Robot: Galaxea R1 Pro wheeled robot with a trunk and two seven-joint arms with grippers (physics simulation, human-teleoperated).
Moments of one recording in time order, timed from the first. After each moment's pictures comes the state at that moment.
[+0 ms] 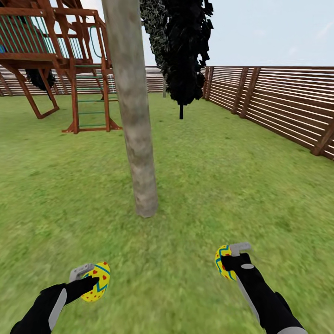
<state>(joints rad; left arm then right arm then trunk) -0.42 0.12 0.34 -0.73 0.09 0.50 -0.23 -0.42 -0.09 0.09 -0.96 0.07 0.44 -0.10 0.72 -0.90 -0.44</state>
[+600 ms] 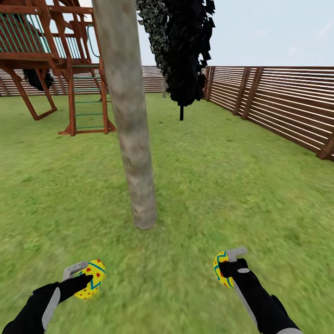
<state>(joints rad) -0.42 0.16 0.36 -0.74 0.09 0.48 -0.23 -0.42 -0.08 0.12 -0.90 0.07 0.44 -0.10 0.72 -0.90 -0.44</state>
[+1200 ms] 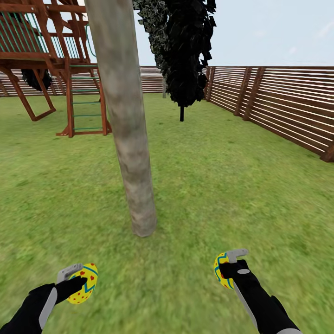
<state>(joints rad) -0.42 0.16 0.39 -0.74 0.10 0.52 -0.15 -0.42 -0.08 0.13 -0.89 0.07 0.44 -0.11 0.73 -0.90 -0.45</state>
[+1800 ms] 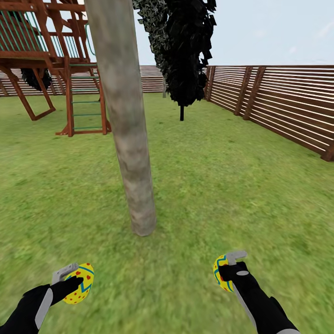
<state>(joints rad) -0.42 0.16 0.44 -0.74 0.10 0.52 -0.15 -0.42 -0.07 0.13 -0.87 0.07 0.44 -0.11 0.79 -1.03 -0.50</state>
